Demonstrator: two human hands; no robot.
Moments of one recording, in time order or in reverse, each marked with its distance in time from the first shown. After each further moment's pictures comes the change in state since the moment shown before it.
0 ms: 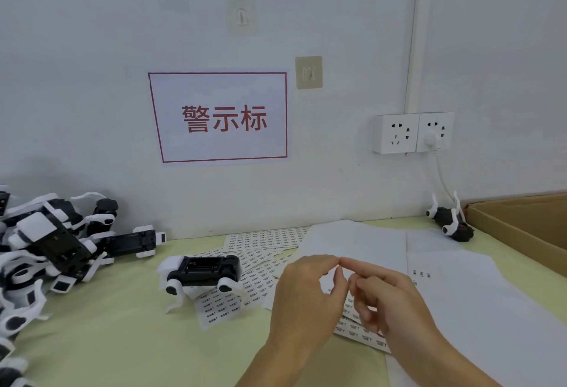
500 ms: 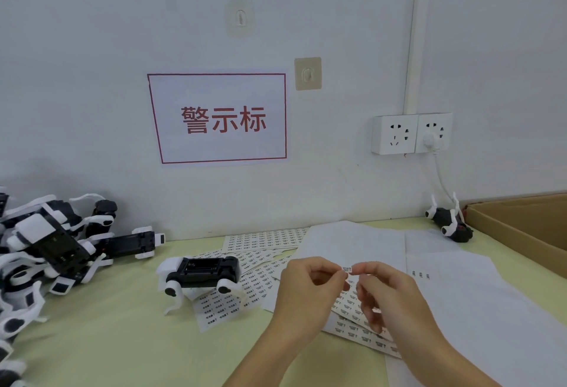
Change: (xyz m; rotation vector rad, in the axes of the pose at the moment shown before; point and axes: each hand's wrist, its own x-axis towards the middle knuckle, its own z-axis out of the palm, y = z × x) left_hand 0.009 0.004 -0.005 -0.509 -0.192 -0.422; right_hand 0.000 0.000 -0.003 -0.192 0.153 0.023
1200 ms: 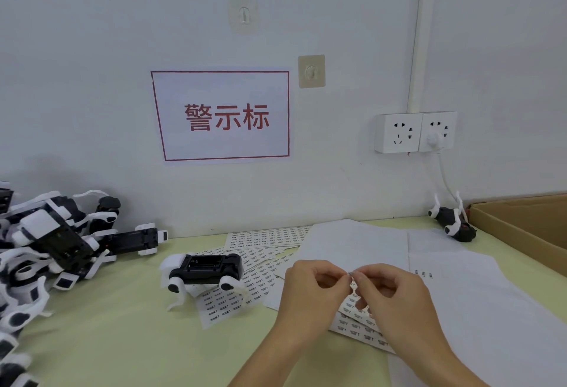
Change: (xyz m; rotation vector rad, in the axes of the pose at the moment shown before) left_hand 0.000 -0.007 0.001 0.119 -0.005 0.083; right_hand -0.002 0.005 0.003 -0.189 0.109 -0.230
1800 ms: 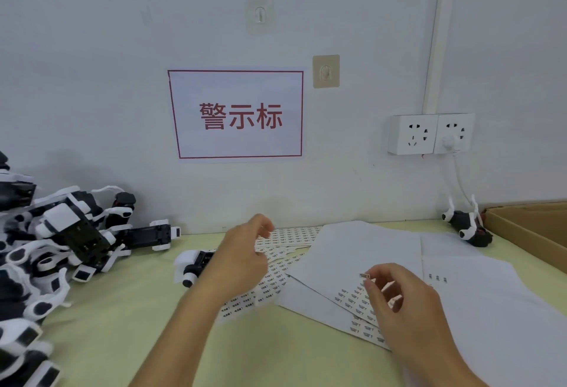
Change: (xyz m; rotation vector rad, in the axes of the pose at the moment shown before) left_hand 0.027 0.001 -0.116 0.543 -0.007 -0.038; right_hand 0.001 0.019 0.005 -0.263 0.017 -0.236
